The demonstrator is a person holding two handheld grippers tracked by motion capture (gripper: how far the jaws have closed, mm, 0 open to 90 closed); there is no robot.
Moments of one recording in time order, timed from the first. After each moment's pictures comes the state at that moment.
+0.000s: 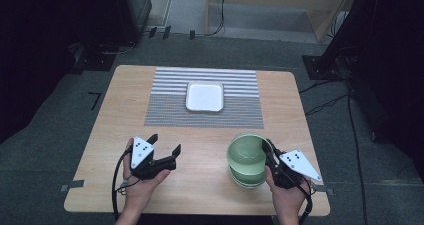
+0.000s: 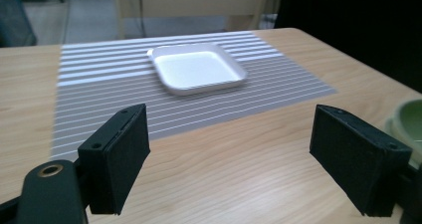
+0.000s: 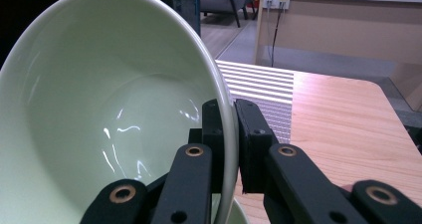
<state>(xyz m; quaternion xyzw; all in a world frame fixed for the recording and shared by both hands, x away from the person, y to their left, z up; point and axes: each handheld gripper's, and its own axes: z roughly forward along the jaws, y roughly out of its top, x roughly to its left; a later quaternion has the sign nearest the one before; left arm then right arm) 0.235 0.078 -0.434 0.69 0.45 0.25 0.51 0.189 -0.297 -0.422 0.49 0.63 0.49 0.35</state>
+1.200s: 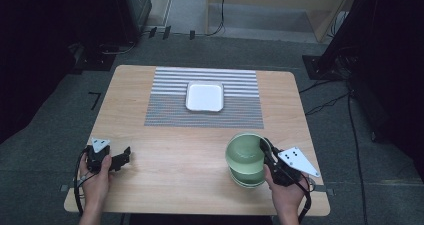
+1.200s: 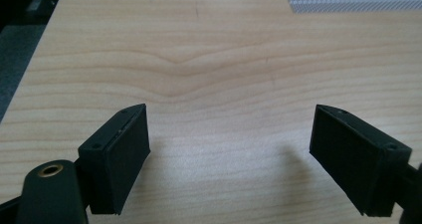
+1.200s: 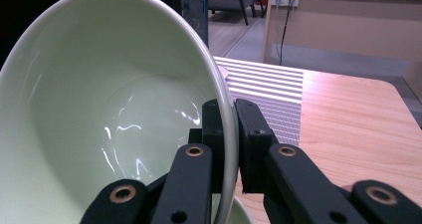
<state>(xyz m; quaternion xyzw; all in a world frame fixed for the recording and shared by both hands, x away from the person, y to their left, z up) 0.281 0.208 -0.516 0.68 0.60 0.26 0.32 0.196 -0.296 -0.425 0.49 0.64 0.49 0.34</state>
